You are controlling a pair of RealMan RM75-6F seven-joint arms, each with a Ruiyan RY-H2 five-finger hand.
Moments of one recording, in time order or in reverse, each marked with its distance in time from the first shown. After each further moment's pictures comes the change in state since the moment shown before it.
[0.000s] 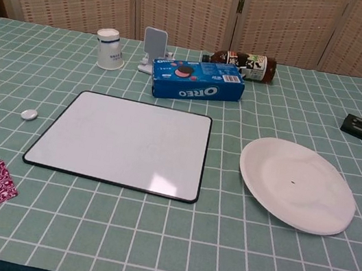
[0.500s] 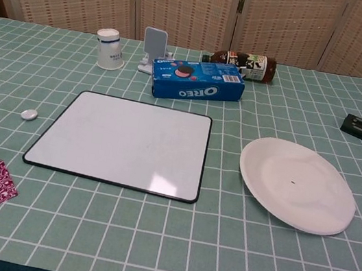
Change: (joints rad) left arm -0.211 0.016 0.082 0.143 0.237 -0.214 -0.087; right arm -0.009 0.010 -0.005 -0.020 -0.002 0.009 -0.021
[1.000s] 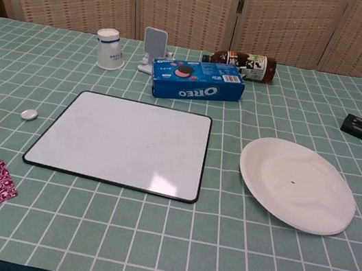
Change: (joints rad) left arm -0.085 -0.100 0.096 0.164 0.045 -0.115 -0.068; right arm 0.002 0.002 0.000 -0.004 0.008 -0.011 -0.007
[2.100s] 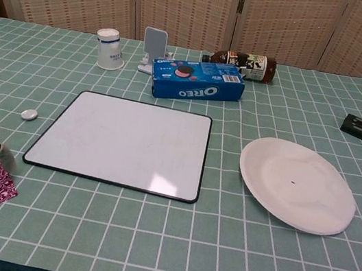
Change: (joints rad) left arm -0.063 -0.118 0.039 0.036 -0.038 -0.059 0.089; right arm -0.005 -0.005 -0.003 0.005 0.006 -0.002 0.000
